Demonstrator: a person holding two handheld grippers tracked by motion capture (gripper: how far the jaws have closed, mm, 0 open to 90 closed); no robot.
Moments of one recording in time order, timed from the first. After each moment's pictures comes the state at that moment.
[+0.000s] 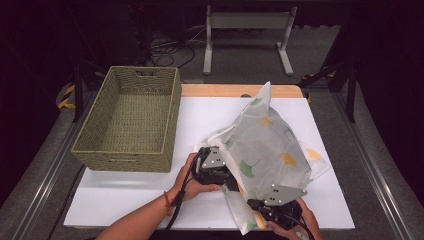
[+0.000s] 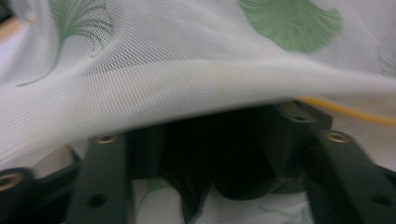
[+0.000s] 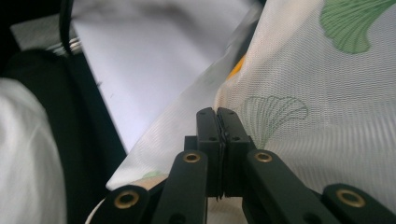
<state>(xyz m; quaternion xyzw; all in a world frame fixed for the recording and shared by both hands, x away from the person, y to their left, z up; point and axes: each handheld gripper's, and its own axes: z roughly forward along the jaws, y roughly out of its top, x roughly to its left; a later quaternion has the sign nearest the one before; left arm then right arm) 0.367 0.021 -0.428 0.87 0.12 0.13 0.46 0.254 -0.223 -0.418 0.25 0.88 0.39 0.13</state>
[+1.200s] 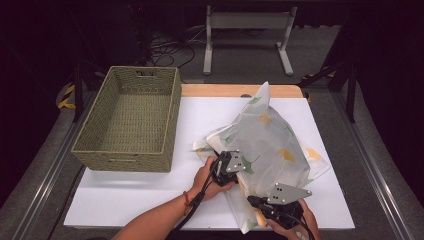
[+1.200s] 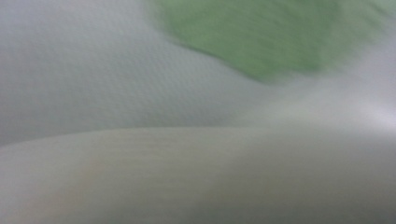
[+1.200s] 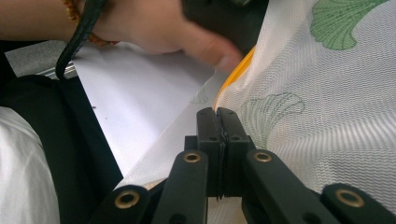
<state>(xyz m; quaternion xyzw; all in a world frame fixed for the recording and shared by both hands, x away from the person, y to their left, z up) 0.382 -0.038 -0.454 0.88 0.13 0.14 0.43 0.253 -0.224 -0.418 0.27 0.86 0.41 0.15</state>
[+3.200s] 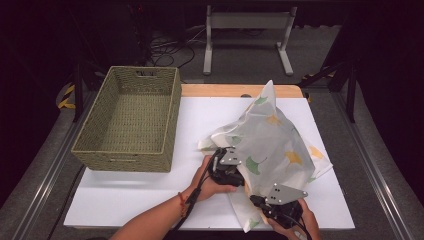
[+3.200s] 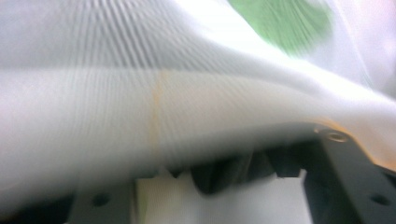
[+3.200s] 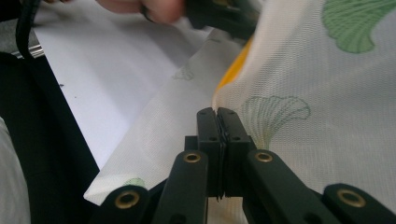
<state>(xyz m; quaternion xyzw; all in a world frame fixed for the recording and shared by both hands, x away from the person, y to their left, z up) 0.372 -0.011 -0.444 0.89 0.13 0.07 0.44 0.255 -0.227 -0.426 0.28 0.87 0.38 0.17</state>
